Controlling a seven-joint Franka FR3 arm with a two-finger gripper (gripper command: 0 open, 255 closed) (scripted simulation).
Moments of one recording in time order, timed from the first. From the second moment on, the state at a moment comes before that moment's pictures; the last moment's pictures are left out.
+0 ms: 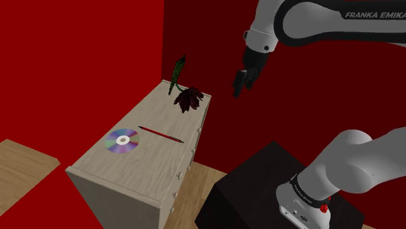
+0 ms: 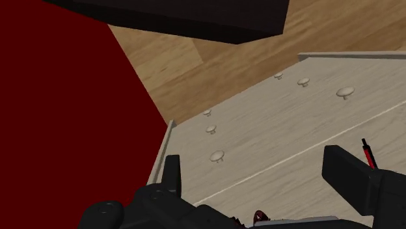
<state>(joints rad) 0.13 -0.50 0.18 -2.31 0.06 1.78 0.09</state>
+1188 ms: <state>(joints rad) 0.28 -0.02 0.39 -2.16 -0.01 2.10 0.10</state>
